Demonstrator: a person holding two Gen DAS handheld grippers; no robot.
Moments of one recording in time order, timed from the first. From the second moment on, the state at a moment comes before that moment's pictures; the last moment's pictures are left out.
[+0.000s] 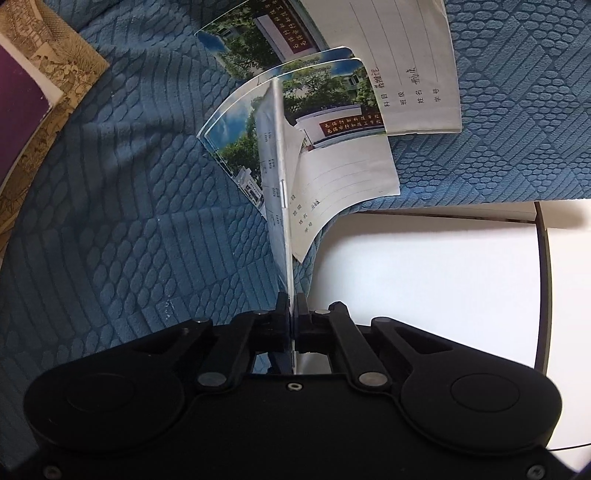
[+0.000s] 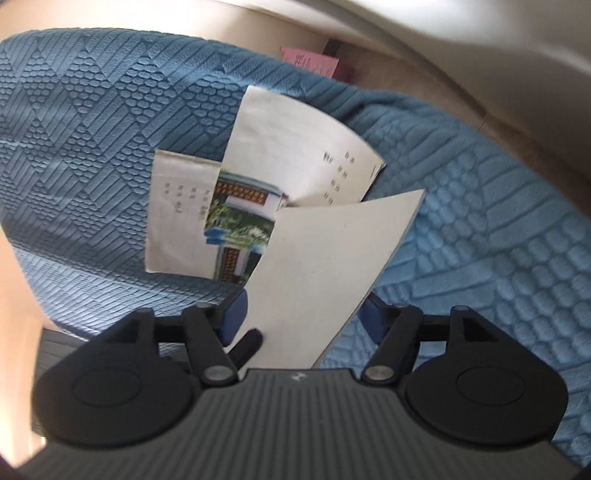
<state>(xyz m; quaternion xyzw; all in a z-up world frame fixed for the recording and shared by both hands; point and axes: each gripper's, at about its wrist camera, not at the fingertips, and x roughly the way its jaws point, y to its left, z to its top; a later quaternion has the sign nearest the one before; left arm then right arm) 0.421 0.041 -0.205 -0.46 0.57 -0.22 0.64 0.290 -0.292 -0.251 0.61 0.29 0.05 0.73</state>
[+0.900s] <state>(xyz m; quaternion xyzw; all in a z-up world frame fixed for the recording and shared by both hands) 0.422 0.046 -0.201 -0.40 0.57 -0.20 0.69 0.302 -0.294 -0.220 0.44 0.27 -0.07 0.85</state>
